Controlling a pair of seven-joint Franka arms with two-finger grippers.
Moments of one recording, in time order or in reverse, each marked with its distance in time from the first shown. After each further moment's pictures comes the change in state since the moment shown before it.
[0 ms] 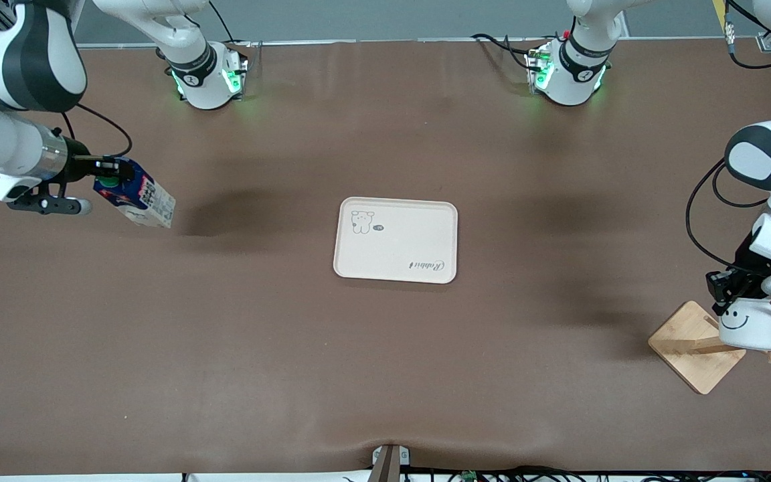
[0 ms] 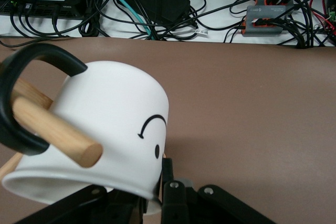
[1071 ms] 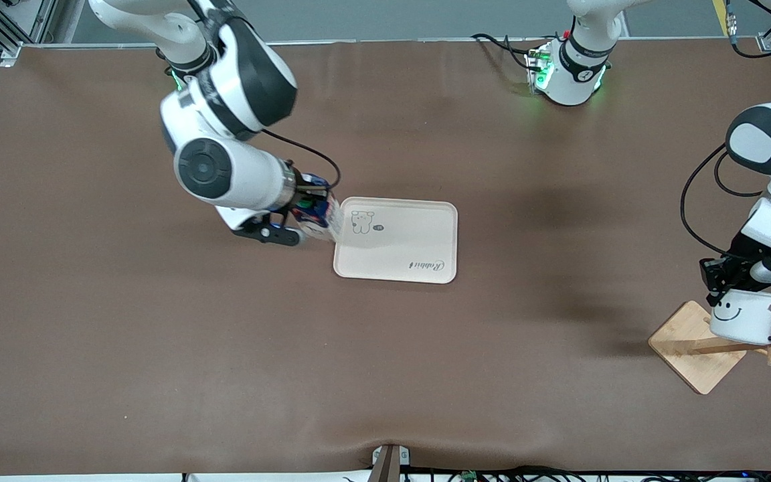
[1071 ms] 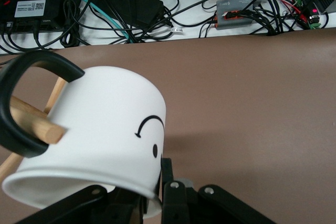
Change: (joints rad) left arm 0.001 -0.077 -0.035 -0.012 0.000 -0.092 0.072; right arm 0.513 0.468 0.008 0.483 0.302 0.102 0.593
